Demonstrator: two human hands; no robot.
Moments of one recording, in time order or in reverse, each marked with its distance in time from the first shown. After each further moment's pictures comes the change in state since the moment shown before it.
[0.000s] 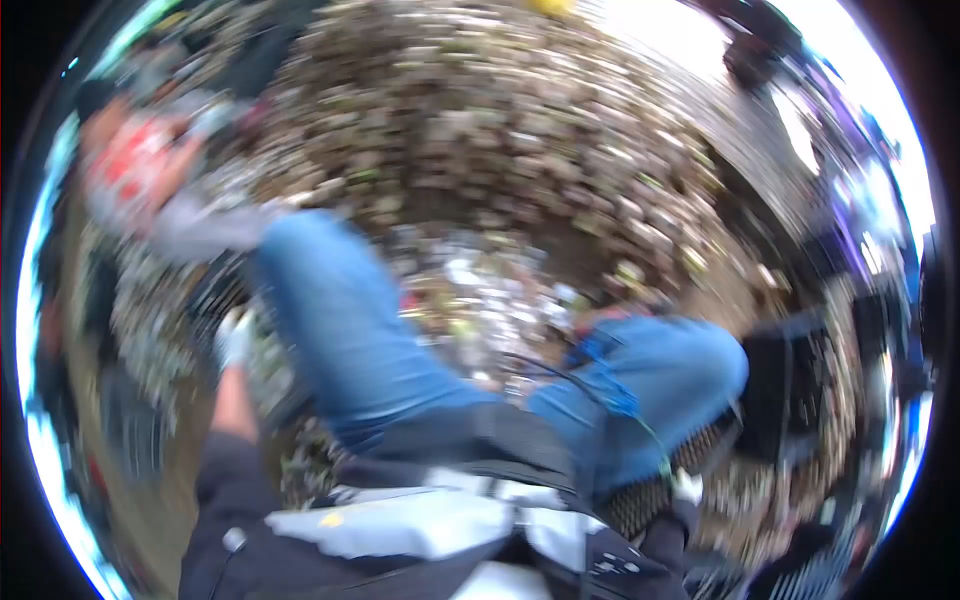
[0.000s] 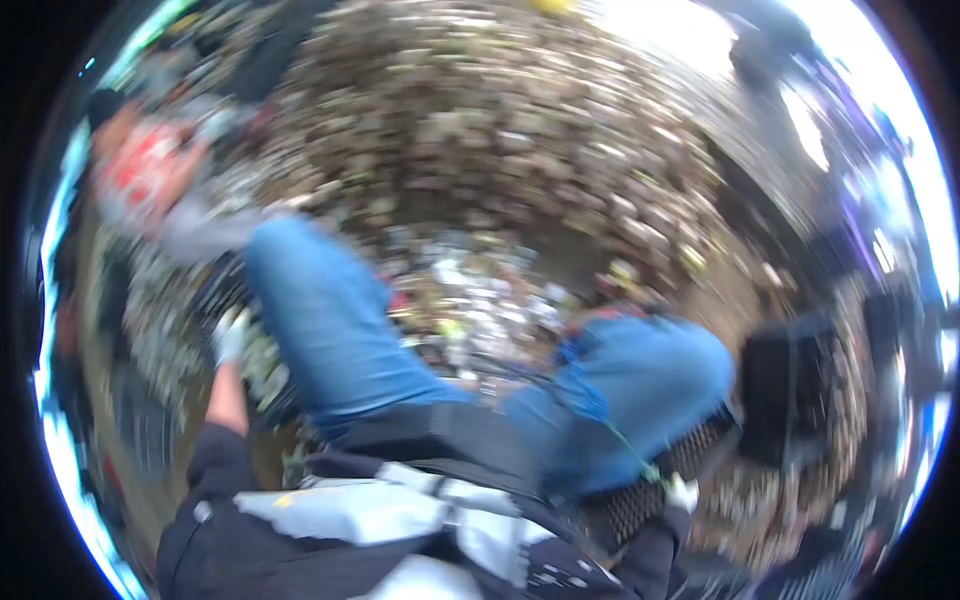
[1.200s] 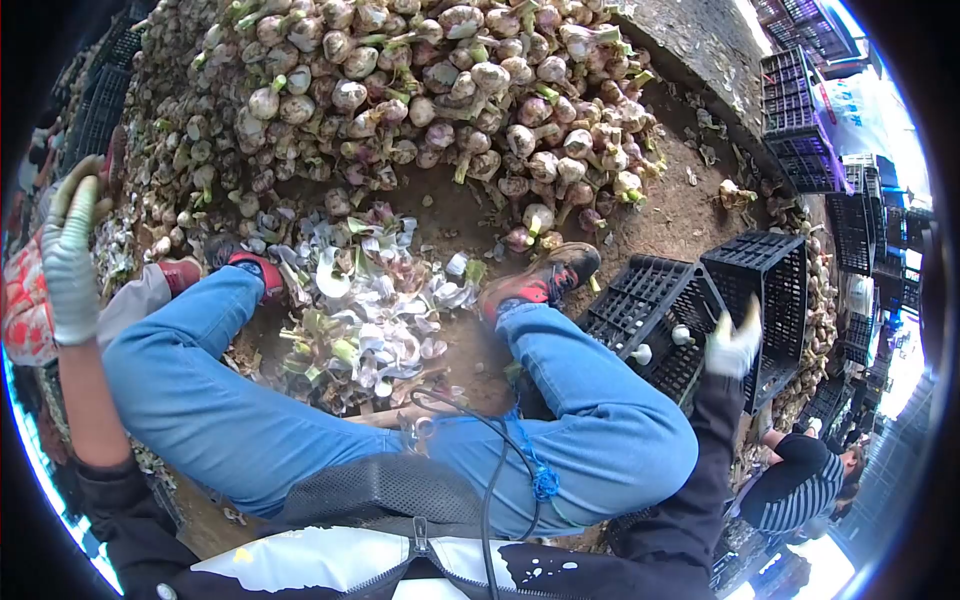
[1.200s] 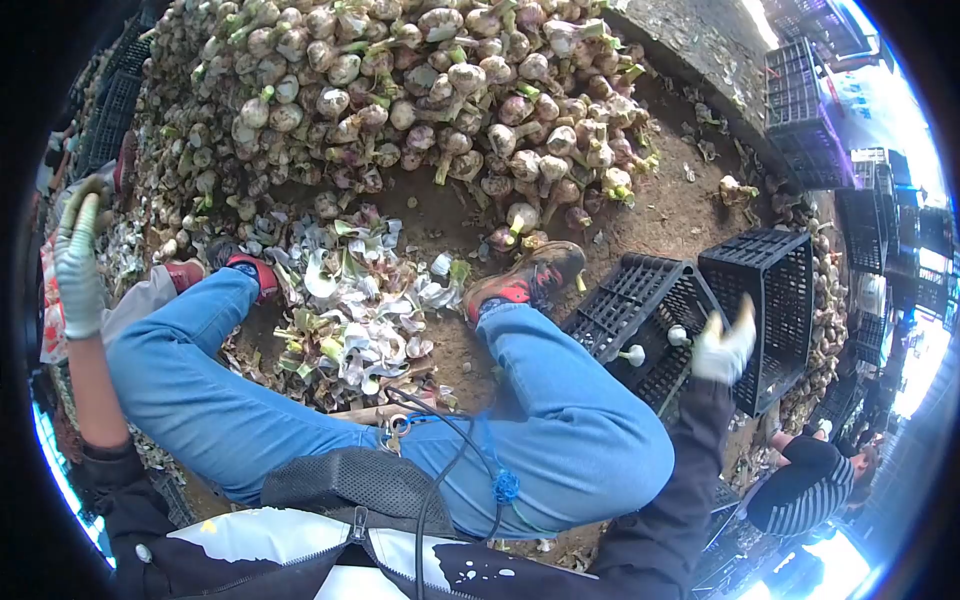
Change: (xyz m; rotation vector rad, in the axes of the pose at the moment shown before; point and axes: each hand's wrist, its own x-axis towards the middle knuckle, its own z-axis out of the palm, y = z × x) left_hand 0.015 0.417 0.138 -0.197 -0.314 0.812; right_hand 0.224 -0.293 0.053 -0.498 0.246 -0.389
